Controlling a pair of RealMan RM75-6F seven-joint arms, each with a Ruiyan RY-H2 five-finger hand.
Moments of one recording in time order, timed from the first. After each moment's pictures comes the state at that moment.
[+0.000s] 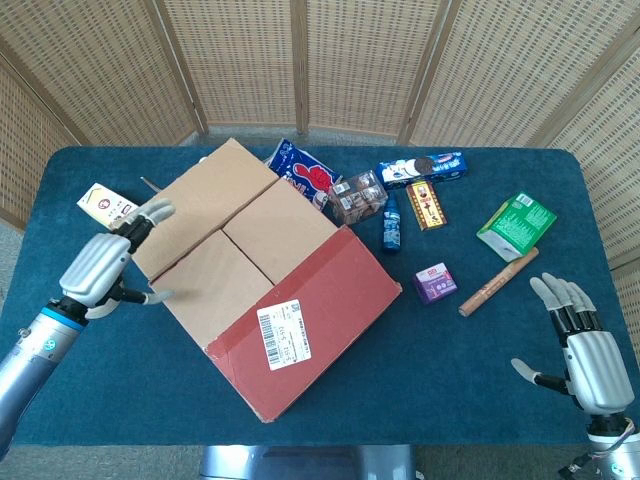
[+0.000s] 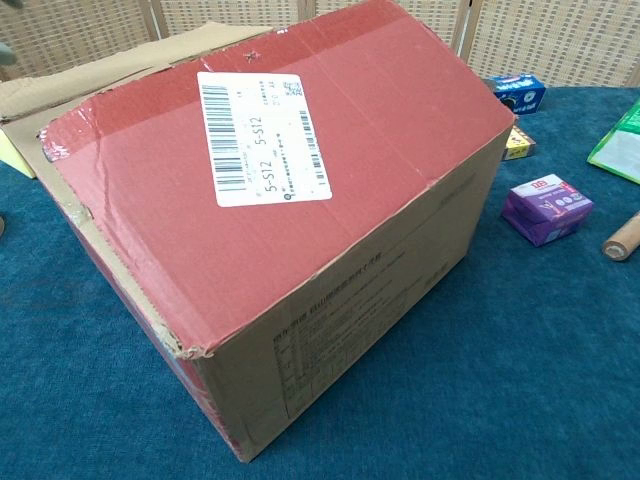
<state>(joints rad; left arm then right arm) -0.51 -0.90 -0.22 -1.90 1.41 1.01 -0.34 0.07 -1.03 0.05 -1.79 -1.66 1.58 0.13</state>
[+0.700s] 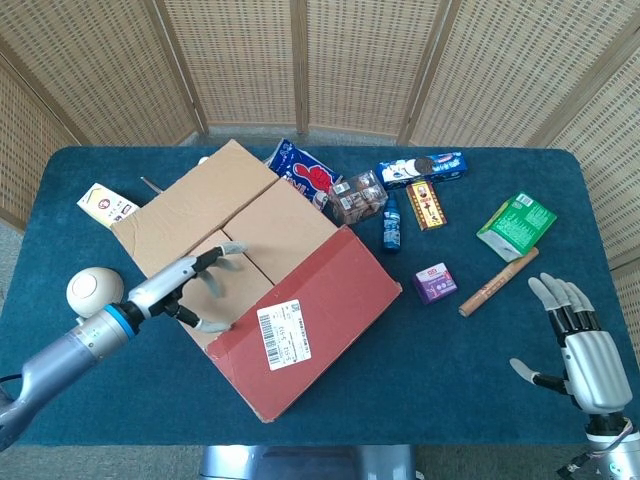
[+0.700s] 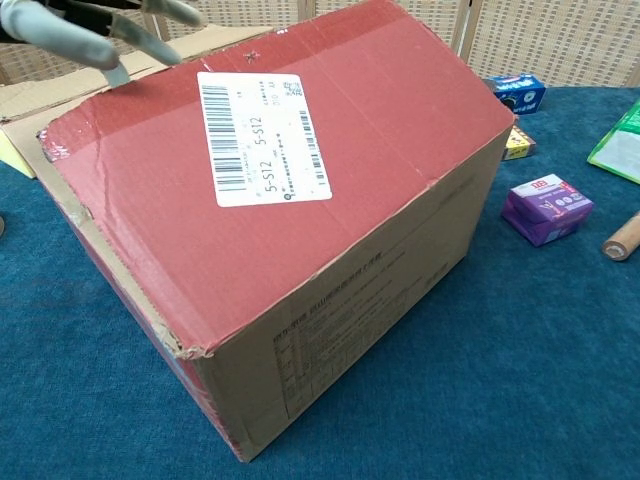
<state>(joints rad) -0.71 -0.86 -0.25 -1.98 1.41 0.66 -0.88 0.08 -1.03 0.05 -1.78 -1.66 1.58 0.13</state>
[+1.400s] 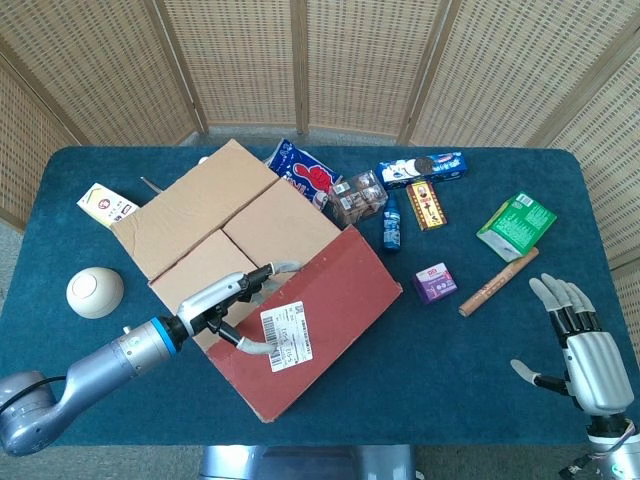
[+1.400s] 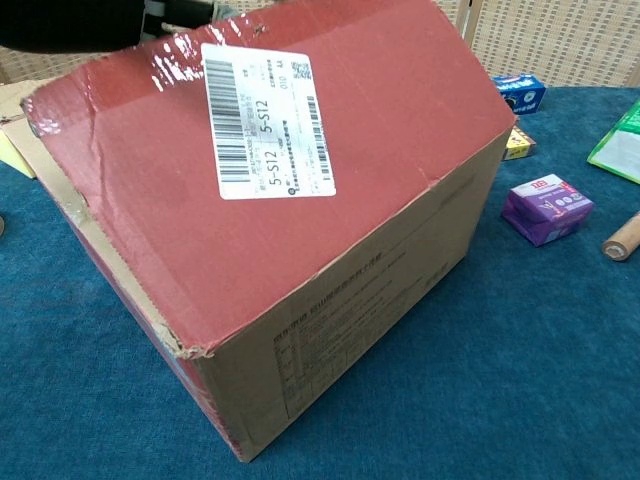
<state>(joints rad) -0.78 -0.96 -0.26 -2.03 1.48 0.69 -1.13 0.07 -1.03 0.05 -1.79 -1.67 1.59 0.14</state>
